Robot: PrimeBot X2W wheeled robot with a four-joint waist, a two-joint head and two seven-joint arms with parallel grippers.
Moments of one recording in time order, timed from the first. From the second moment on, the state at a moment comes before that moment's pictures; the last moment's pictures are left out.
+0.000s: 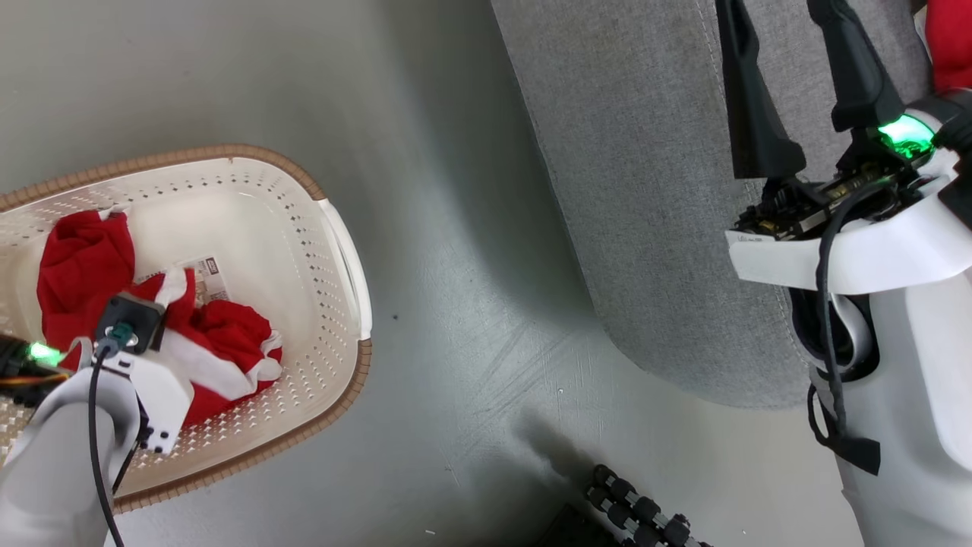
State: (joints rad) left arm -0.64 0.35 -0.44 0.85 -0.18 -0.02 -0.09; right arm -0.57 -0.04 0.12 -0.15 0.20 0.13 -0.26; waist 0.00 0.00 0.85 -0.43
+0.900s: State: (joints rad) left arm -0.63 0.29 -0.36 0.52 -0.26 -0.06 -0.25; right arm -0.58 -0.04 0.09 -0.08 0.16 0.13 -0.26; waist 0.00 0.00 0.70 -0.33
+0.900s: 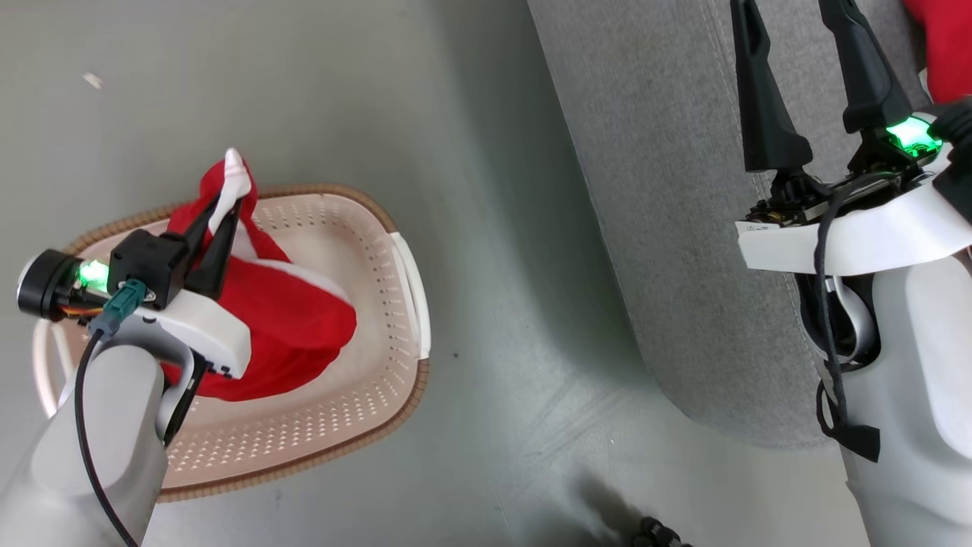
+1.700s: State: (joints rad) left arm -0.60 0.29 -0.33 0.22 -0.31 -0.07 -0.25; right arm -0.45 -0.04 0.11 0.04 0.06 0.13 -0.26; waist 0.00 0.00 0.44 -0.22
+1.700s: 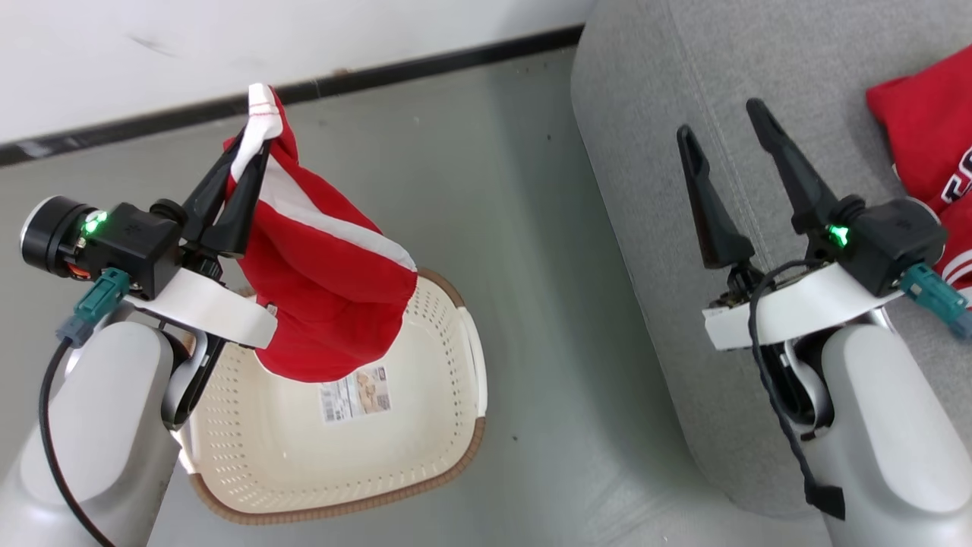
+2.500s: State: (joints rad) left arm -0.58 0.25 -0.39 0.08 -0.34 -0.08 -0.15; right arm -0.37 -0.11 0.38 0.21 -0.05 0.13 -0.26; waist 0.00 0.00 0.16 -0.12
